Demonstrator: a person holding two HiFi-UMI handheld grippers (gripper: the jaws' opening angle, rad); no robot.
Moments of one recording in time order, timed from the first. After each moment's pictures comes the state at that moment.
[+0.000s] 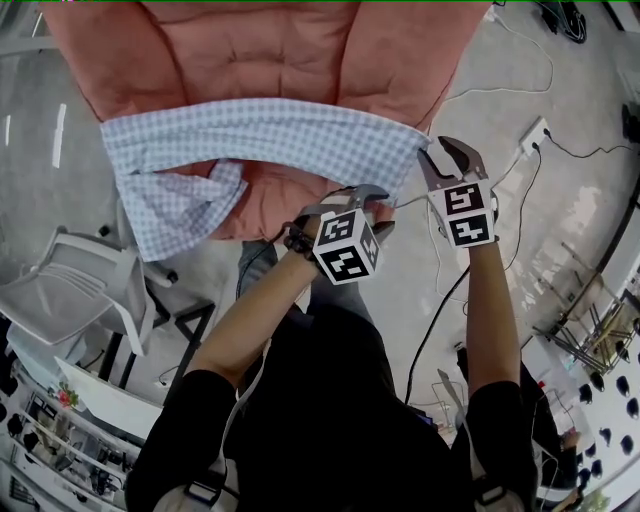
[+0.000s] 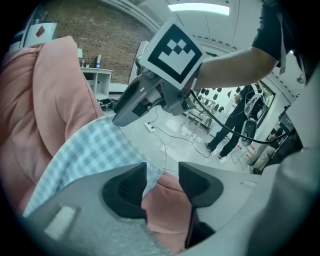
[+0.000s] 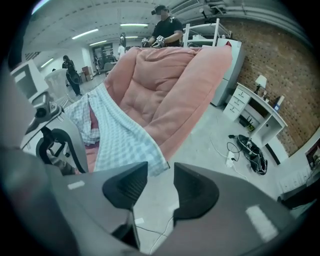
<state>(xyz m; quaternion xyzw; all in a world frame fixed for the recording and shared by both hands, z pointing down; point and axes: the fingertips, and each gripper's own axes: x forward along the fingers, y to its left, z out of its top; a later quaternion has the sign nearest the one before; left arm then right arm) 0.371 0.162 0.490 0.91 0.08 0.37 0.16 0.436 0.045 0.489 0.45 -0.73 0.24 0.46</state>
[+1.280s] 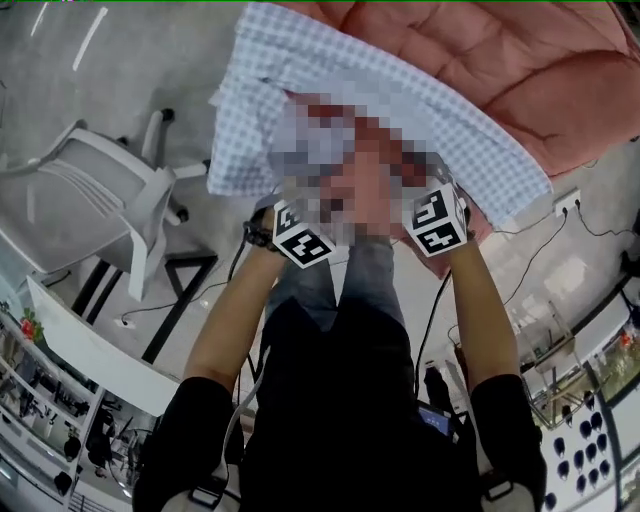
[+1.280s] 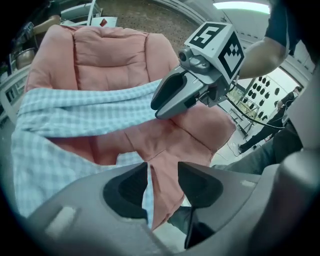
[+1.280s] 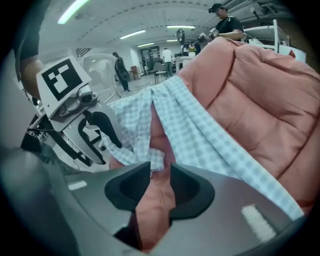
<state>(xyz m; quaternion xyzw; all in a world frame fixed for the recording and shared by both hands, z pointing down) 0.022 0.136 0.587 0.84 -0.16 0.45 0.25 0.081 0.069 0.569 0.22 -0.84 0.19 0.46</state>
